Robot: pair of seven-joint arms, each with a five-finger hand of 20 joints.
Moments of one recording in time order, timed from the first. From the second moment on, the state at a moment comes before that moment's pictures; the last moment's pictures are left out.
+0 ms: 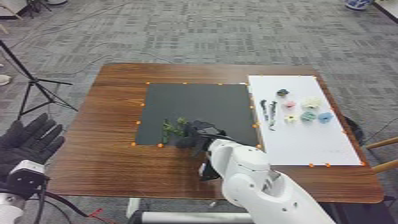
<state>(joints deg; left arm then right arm) 146.9 -50.2 -116.1 -127.6 8.2 17.9 17.5 -78.7 -68.3 44.8 -112.6 -122.0 -23.0 38.8</state>
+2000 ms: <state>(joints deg) 148.1 -51.2 -115.4 -128.4 7.9 17.9 18.9 -83.5 -52.7 64.1 -104.4 -124.8 -7.2 45.6</state>
